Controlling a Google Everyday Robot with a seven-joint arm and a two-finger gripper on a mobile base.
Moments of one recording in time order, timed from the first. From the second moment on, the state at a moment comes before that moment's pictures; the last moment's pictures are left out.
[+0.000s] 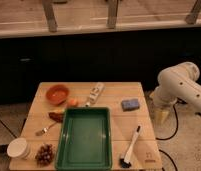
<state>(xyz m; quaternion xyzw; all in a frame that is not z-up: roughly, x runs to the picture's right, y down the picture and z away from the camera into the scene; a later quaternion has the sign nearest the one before) 0.284 0.107 0.684 -0.28 0.02 0.02 0.96</state>
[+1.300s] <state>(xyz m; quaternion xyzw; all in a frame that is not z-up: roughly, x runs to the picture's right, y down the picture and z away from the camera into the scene) 0.263 0.107 0.745 -0.27 0.01 0.00 0.96</state>
